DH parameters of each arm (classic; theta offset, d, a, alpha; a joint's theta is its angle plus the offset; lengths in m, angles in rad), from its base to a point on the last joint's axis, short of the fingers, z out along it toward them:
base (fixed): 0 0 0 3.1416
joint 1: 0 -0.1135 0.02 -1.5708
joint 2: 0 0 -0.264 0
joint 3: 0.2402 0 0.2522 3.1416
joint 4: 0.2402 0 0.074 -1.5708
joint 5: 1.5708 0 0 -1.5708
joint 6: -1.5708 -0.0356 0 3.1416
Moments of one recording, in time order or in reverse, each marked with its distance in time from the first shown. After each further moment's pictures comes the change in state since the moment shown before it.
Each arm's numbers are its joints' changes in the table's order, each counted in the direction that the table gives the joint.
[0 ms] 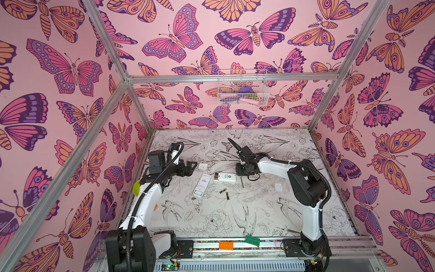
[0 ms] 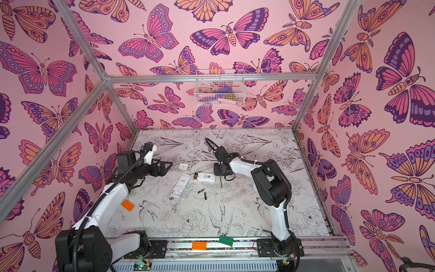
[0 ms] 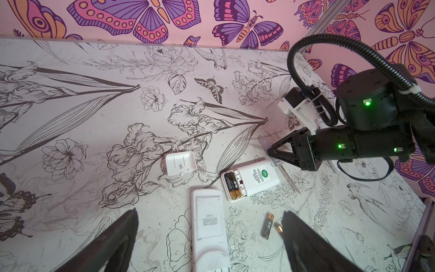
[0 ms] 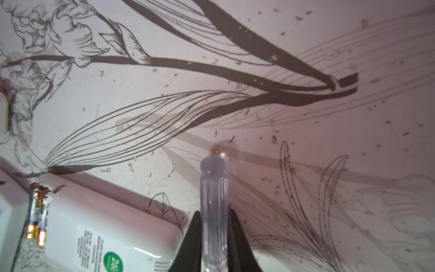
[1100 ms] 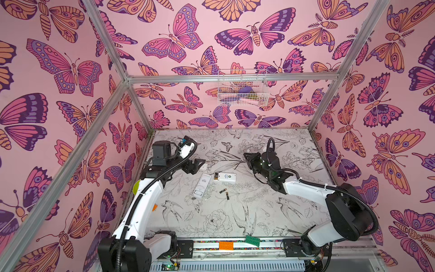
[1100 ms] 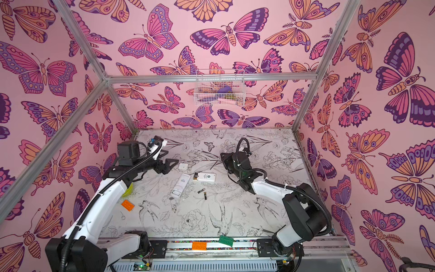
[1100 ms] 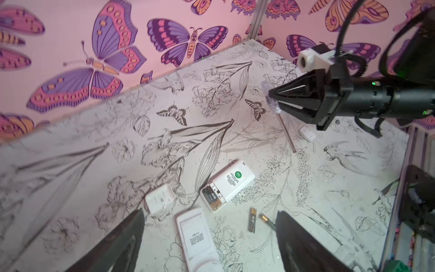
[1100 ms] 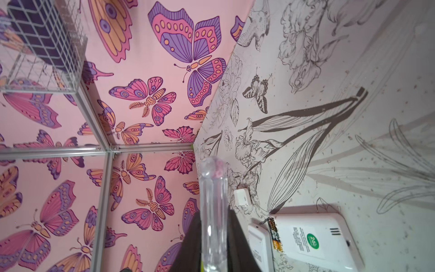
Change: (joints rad) left arm 0.176 0.017 0.278 0.245 0.000 -0.311; right arm 0.019 0.497 -0.549 -0.824 0.034 -0.922
